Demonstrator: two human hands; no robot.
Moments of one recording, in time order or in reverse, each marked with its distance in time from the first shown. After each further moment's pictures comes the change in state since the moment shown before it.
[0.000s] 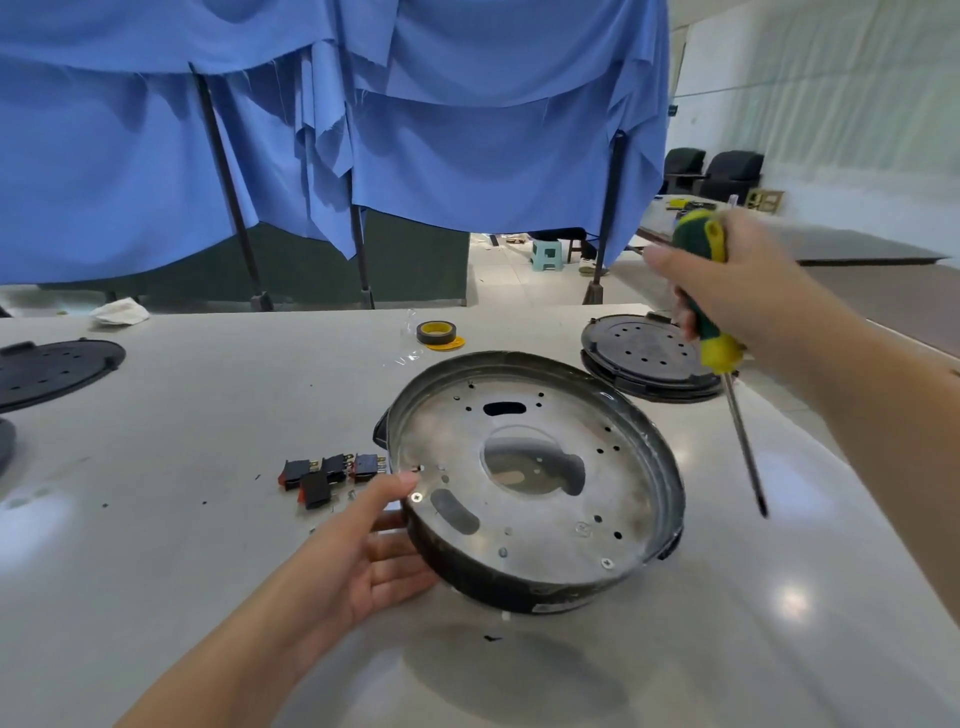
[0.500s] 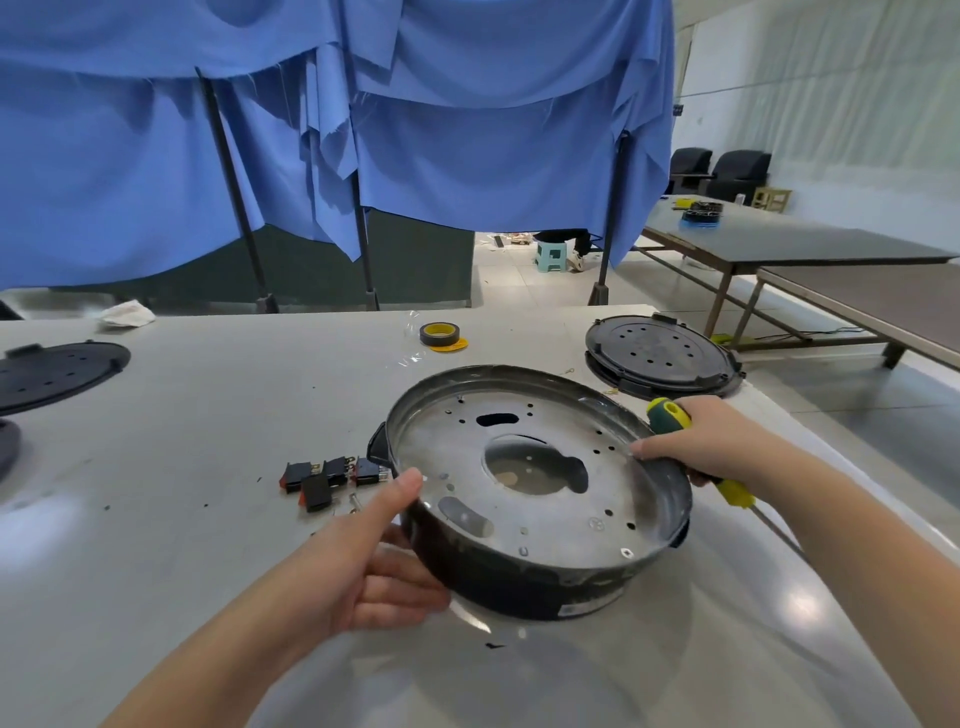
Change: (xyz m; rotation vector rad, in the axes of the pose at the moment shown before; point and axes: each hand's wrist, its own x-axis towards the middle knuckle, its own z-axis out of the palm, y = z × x) left_hand 0.001 0.003 -0.002 0.277 -0.058 -0.060; right_hand -0.022 0.107 0.024 -0.383 -0.320 0.379
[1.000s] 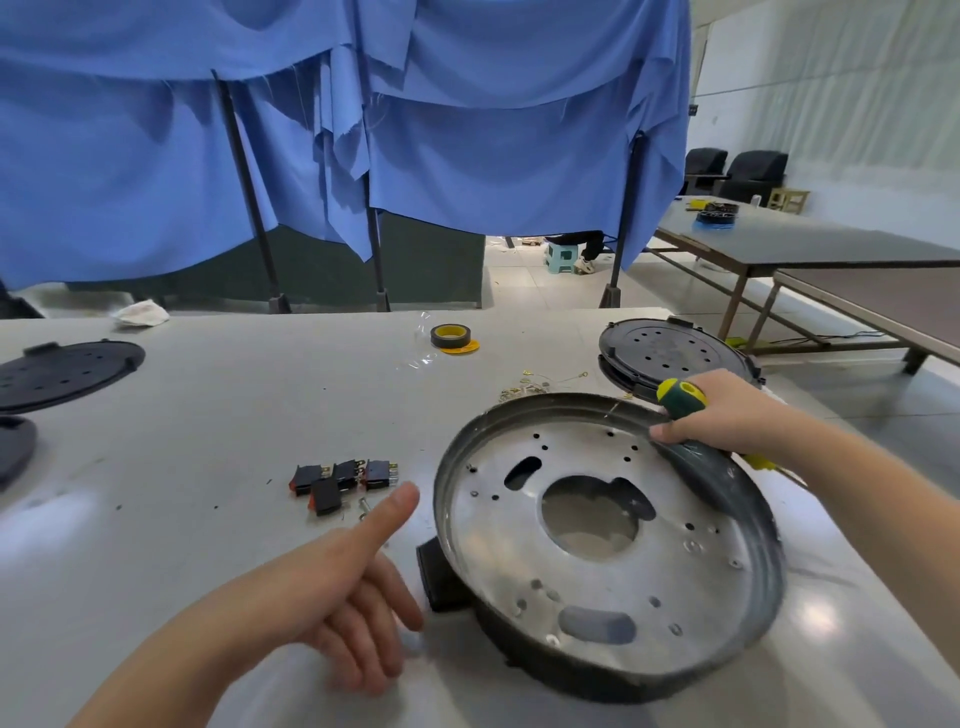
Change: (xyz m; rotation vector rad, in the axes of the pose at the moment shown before) left_hand -0.017 0.014 -0.020 0.390 -0.120 -0.138; right_hand 0.027 -0.007 -0.017 -0.159 -0.009 -0.162
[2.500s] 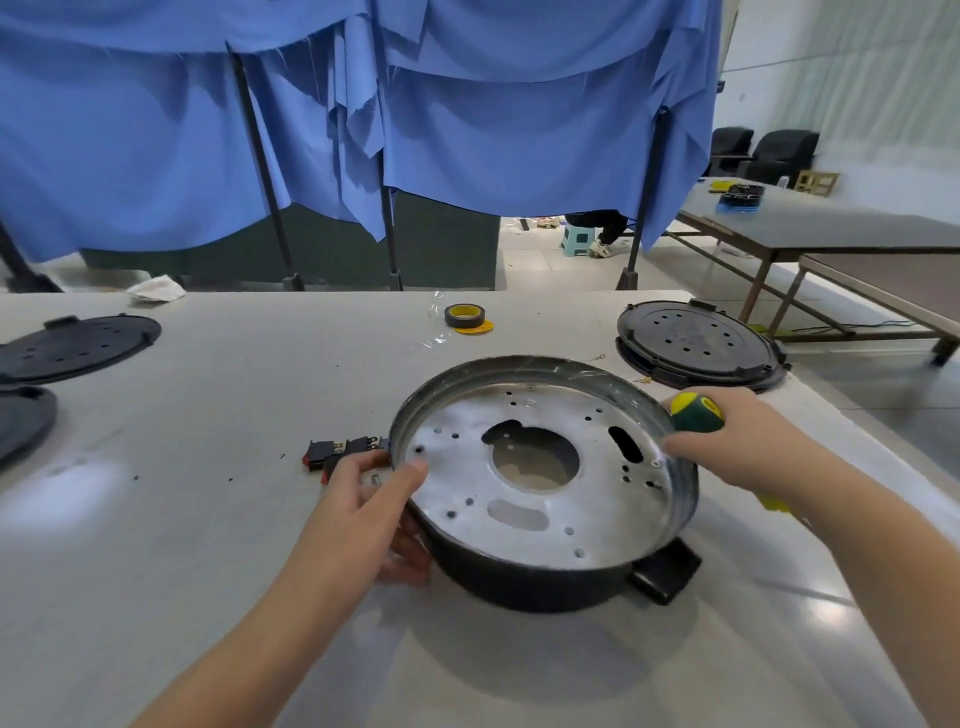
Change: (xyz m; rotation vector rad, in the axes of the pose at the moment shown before) left_hand 0.013 0.006 0.032 -0.418 0.621 0.352; right_hand -0.042 -0.013 0.028 0.156 0.089 -0.026
